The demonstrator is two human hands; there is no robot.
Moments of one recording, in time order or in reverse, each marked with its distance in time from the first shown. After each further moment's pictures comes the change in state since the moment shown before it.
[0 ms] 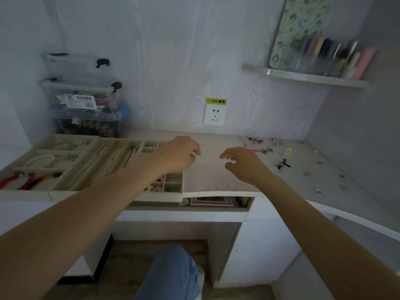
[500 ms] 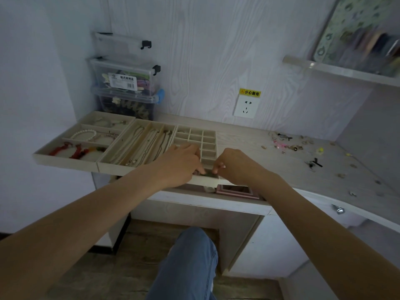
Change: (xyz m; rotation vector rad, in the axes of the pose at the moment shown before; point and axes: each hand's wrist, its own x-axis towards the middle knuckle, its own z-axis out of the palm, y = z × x) left_hand -0.072 -0.056 0.020 0.262 -0.029 0.118; right_hand 0.000 -0.087 0.045 -0.171 -0.252 -0.135
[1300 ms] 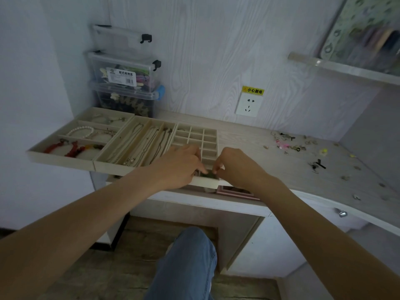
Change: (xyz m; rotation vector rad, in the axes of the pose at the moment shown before) left_hand 0.005 -0.005 0.010 -0.085 0.009 -0.005; right_hand 0.002 -0.003 0.003 -0.054 0.063 0.002
